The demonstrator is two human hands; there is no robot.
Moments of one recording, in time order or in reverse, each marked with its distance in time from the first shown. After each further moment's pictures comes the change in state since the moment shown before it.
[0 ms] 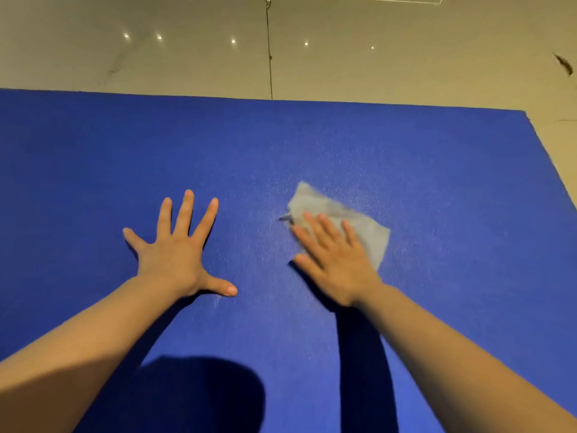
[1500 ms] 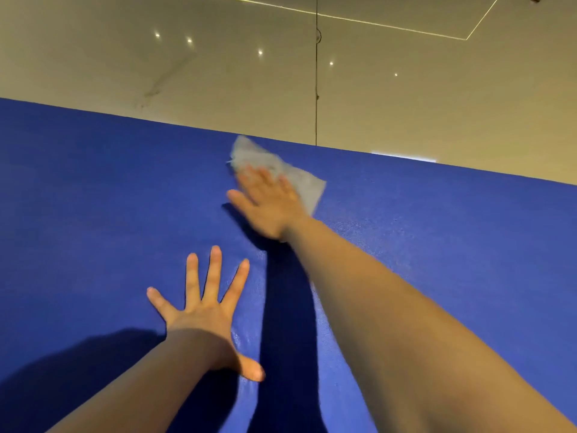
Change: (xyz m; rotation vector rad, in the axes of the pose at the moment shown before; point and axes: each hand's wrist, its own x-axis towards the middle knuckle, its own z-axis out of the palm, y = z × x) left_hand 0.024 0.001 -0.011 -0.050 -0.323 -0.005; right_hand 0.222 -0.094 -0.071 0.154 -0.079 -0.098
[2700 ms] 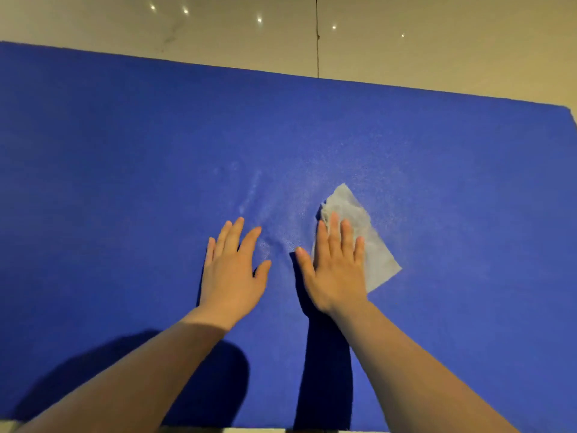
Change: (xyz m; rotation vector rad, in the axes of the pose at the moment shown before) left_hand -0.043 -0.006 0.117 -0.493 0.736 0.270; right_hand -0.242 -0.013 0.127 0.003 0.199 0.397
